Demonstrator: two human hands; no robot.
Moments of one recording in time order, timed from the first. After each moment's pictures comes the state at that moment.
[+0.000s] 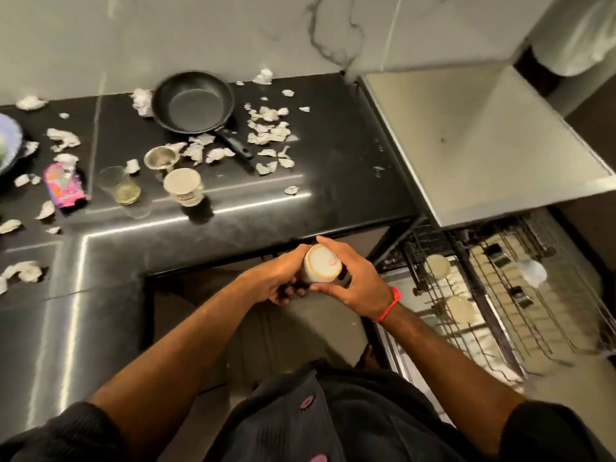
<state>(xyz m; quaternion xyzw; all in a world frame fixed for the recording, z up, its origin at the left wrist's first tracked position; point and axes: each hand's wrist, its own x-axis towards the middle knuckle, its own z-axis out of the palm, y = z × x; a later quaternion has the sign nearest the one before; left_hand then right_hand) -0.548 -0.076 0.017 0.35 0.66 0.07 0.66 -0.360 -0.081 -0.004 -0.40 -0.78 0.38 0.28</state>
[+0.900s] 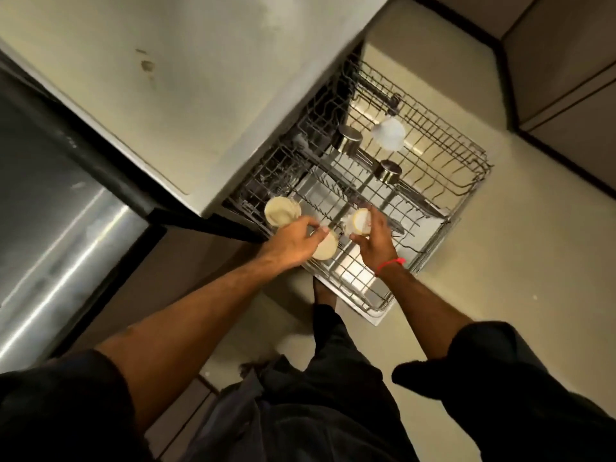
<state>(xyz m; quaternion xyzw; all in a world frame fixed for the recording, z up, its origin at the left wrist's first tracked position) -0.099 0.027 -0.097 0.69 0.49 -0.16 0.50 0.069 -0.084 -0.189 -0.80 -0.34 0.38 0.31</state>
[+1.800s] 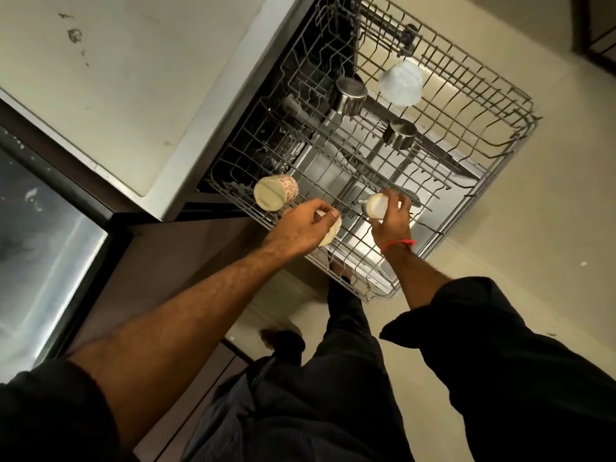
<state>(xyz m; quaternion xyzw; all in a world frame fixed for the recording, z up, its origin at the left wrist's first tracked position) -0.046 0.027 -0.132 0.70 0.49 -0.19 0.49 0.103 -0.094 -0.295 -0.87 -0.27 0.33 0.24</state>
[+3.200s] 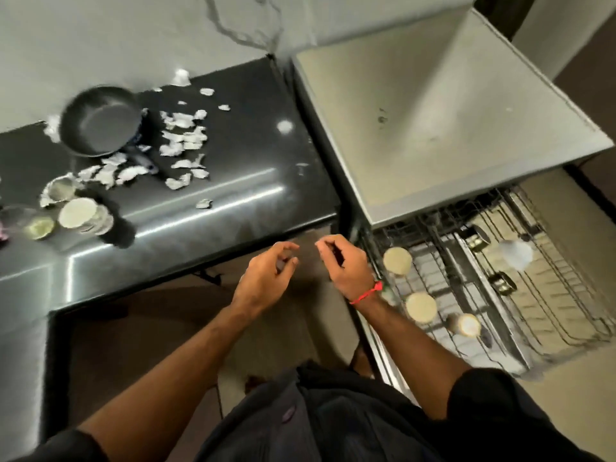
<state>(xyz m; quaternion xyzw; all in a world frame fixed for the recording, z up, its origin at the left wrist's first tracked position) -0.393 -0.032 -0.047 0.64 0.66 0.22 0.33 -0.202 -0.003 -0.074 -0.53 -0.63 0.38 0.42</state>
